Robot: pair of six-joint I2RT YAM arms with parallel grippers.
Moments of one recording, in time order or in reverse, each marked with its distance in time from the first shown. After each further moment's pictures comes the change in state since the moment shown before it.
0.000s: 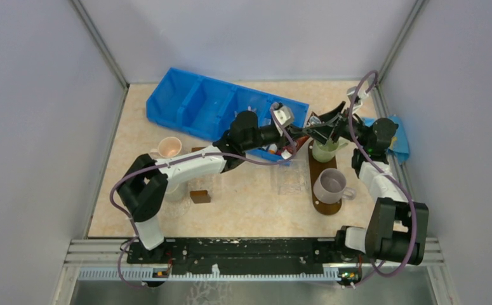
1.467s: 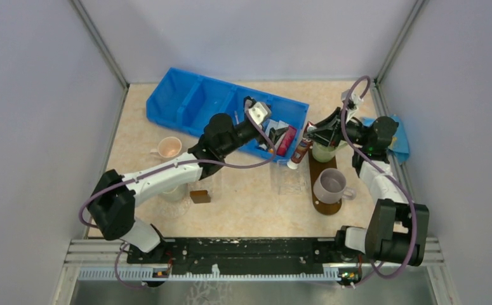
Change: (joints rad) left arm 0.032 -0.244 -0.158 -0.023 -0.255 0.125; right arm 0.000 -0.003 0.014 0.002 -0.162 -0.106
